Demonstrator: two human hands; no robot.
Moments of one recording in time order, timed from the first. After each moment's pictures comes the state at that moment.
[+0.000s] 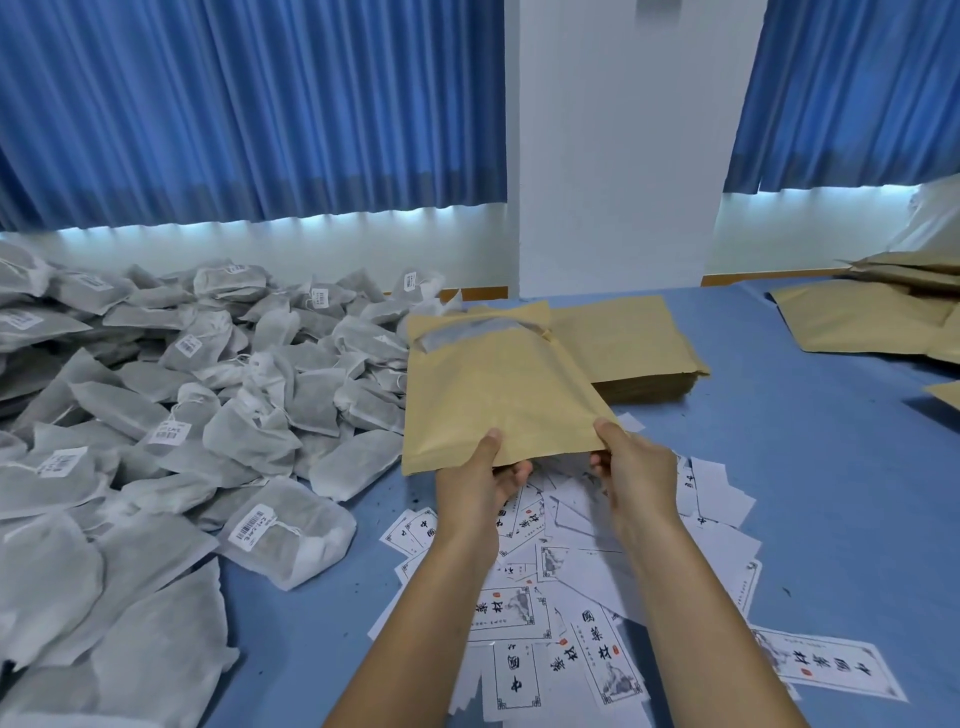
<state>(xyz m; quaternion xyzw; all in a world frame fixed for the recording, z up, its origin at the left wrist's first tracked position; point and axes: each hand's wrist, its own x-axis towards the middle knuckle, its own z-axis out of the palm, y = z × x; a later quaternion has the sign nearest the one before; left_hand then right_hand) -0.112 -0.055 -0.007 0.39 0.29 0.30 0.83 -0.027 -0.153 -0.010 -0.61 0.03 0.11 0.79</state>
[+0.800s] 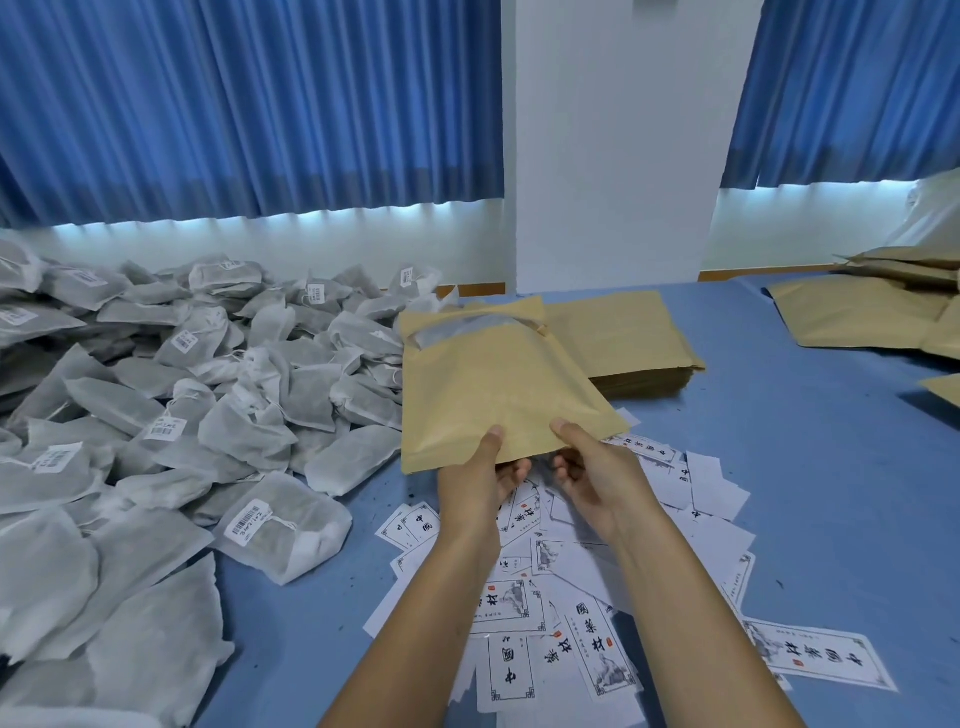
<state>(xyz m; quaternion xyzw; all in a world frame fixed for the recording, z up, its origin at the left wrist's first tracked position) -0.111 -0.063 -0.009 0.40 0.28 0.31 0.81 -0.031 -0.142 -0.018 -0.50 0.01 0.25 0.83</state>
